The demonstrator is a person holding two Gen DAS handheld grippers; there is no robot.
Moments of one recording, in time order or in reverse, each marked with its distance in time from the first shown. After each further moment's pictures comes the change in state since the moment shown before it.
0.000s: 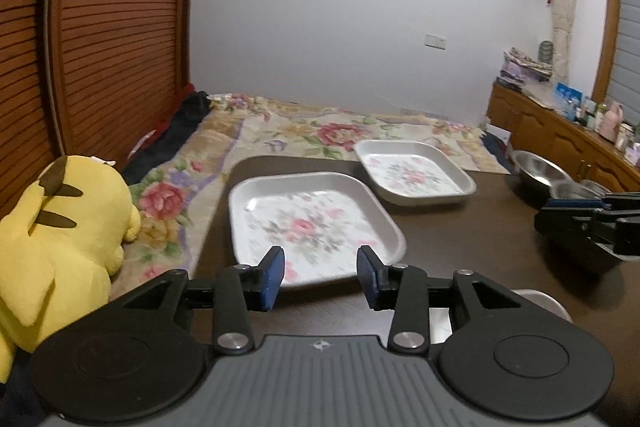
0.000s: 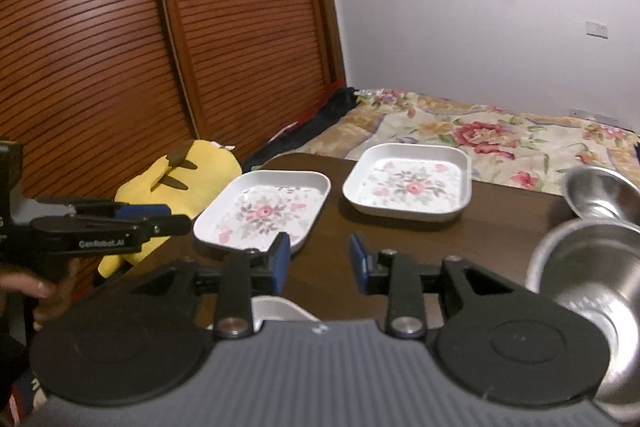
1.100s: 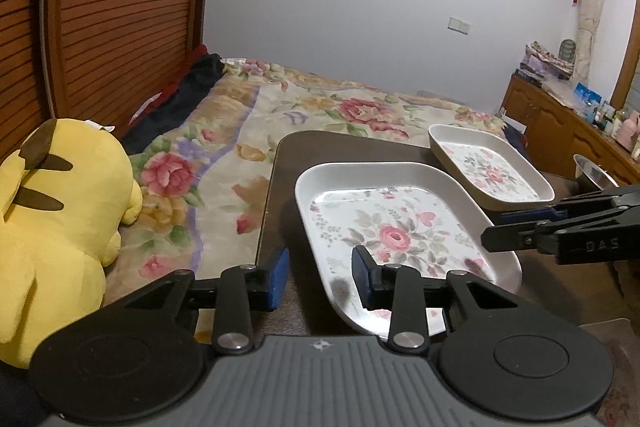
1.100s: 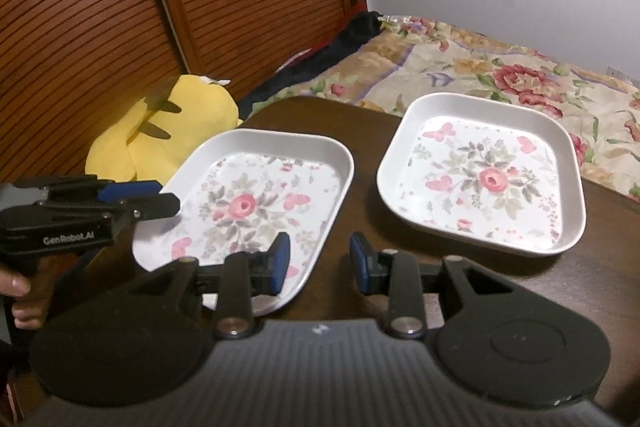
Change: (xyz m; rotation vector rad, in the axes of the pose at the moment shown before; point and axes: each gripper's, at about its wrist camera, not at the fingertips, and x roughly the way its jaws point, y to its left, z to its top) left arm 0.080 0.067 0.007 -0.065 0.088 -0.022; right arm 0.134 0.006 0.023 -0.020 0.248 0.039
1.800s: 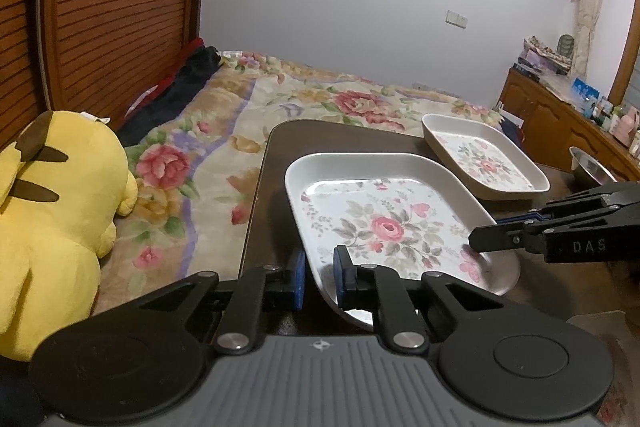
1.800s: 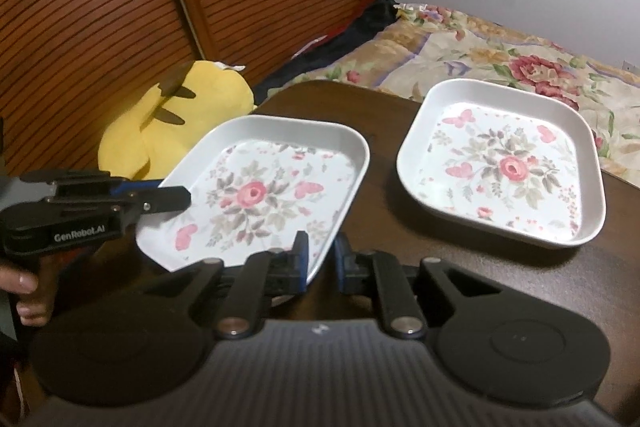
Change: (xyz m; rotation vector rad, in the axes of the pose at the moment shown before) left arm 0.001 -0.005 -0.006 0.001 0.017 -0.005; right arm 0.002 0.002 -0.003 -0.015 0.032 0.047
